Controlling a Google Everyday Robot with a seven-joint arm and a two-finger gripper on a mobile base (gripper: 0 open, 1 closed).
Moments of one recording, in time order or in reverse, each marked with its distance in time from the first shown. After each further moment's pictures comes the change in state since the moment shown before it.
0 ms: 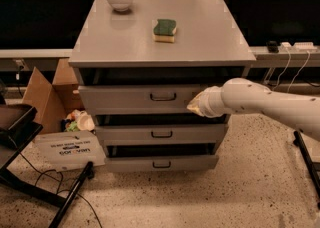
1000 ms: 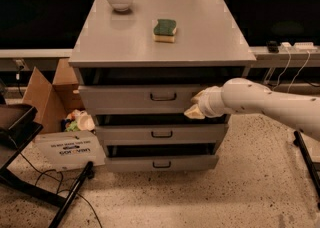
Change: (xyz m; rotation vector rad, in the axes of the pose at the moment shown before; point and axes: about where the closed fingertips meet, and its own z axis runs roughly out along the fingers) arm 0.000 0.000 0.000 0.000 0.000 0.000
